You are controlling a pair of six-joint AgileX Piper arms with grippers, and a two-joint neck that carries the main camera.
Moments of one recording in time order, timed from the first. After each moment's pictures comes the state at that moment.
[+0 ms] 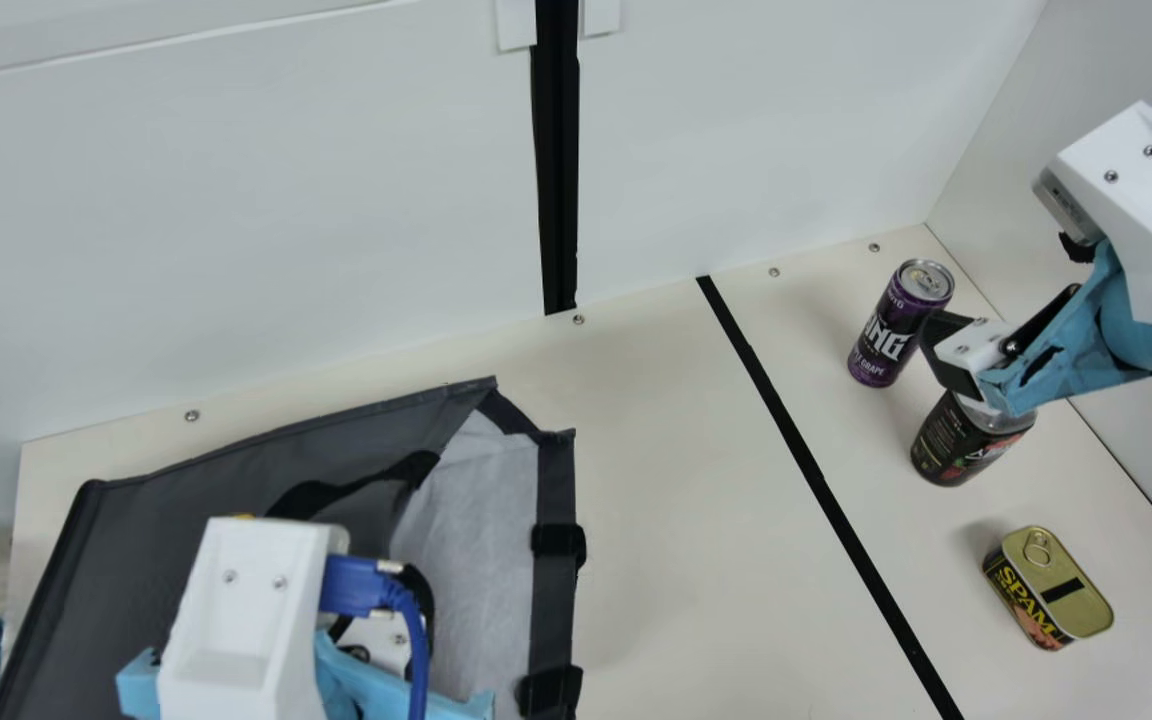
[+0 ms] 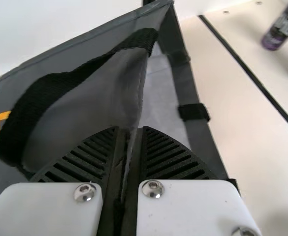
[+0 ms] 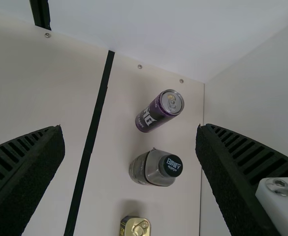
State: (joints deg) left arm -64.0 76.0 -76.4 29.2 54.9 -46.6; right arm -32.7 70.8 -93.1 16.0 69.9 -47.5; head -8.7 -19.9
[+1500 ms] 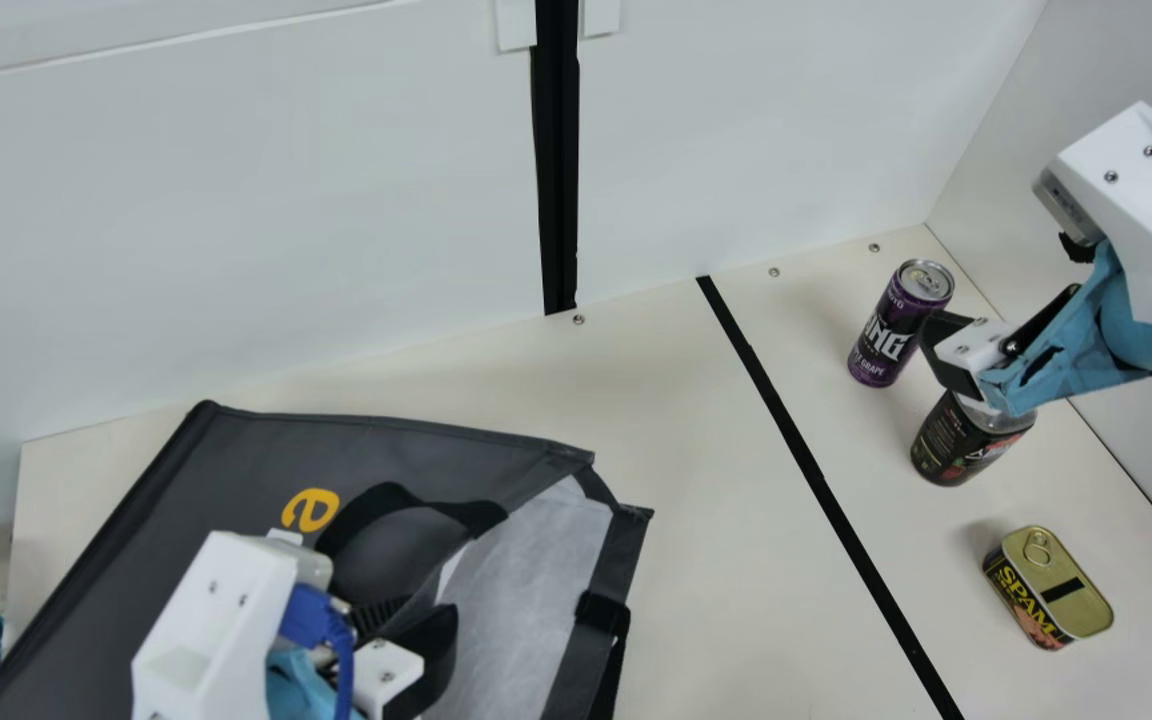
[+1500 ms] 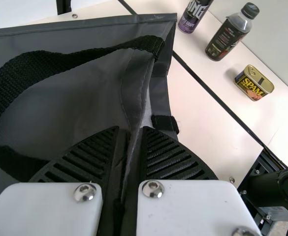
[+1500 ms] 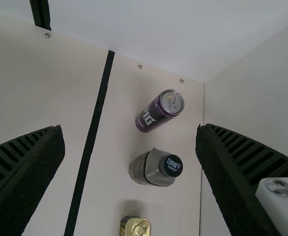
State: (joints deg) left arm -44.0 70.5 -63.9 -20.3 38.1 1.7; right arm -32.7 70.8 -93.1 16.0 69.9 -47.5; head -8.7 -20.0
